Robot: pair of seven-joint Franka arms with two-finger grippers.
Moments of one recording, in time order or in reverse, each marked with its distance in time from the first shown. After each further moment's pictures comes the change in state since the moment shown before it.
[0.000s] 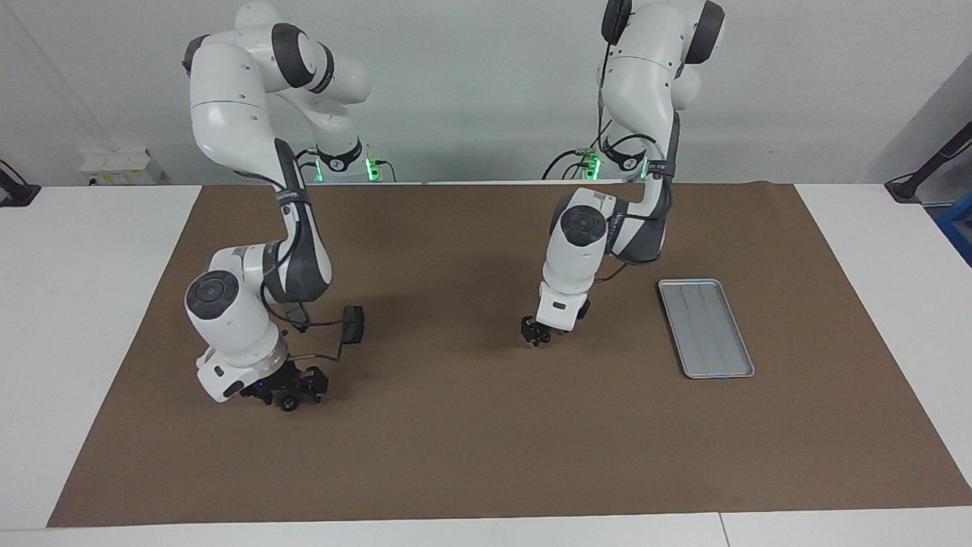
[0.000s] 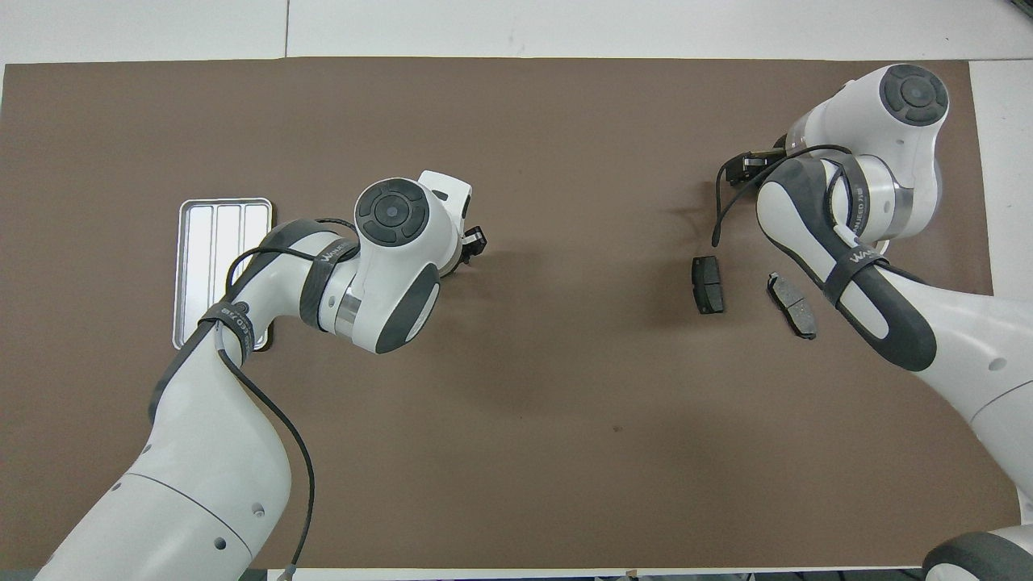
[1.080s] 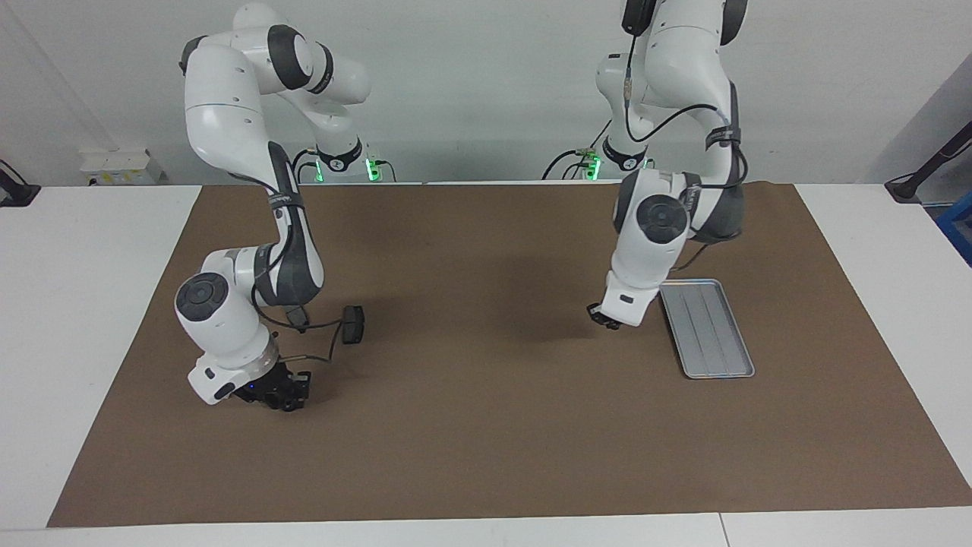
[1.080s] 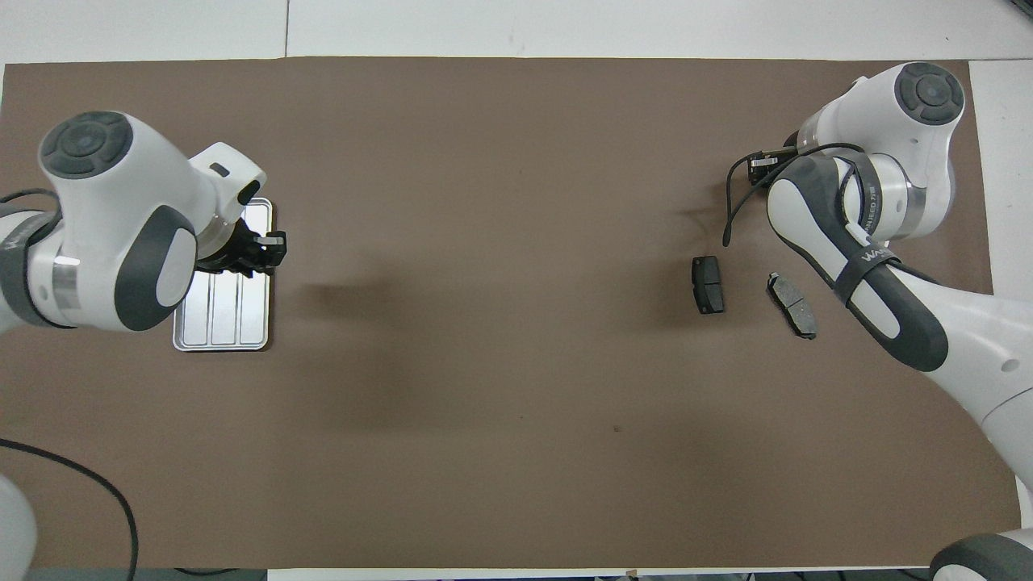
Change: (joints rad) left arm 0.358 -0.283 0.050 -0.140 0.039 -0.323 0.704; right arm -0.017 -0.008 0.000 -0.001 -0.002 0.005 -0.042
